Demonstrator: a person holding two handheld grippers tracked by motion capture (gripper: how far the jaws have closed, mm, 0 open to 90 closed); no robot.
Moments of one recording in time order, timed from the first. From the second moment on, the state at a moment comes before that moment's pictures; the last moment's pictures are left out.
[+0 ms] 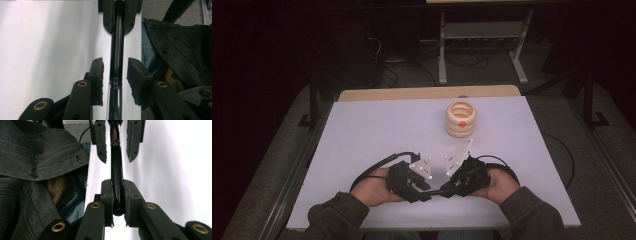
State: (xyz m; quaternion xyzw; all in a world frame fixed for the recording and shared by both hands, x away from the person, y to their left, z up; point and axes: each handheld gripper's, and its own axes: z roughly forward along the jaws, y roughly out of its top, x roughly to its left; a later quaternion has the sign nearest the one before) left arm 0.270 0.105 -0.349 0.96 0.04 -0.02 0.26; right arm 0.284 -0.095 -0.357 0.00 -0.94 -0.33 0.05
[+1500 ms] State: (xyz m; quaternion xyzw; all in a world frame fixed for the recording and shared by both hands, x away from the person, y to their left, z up) left arm 0.280 0.171 -0.362 0.92 0.15 -0.06 0.36; right arm 0.270 -0.132 -0.385 -0.06 -0.93 -0.36 0.04
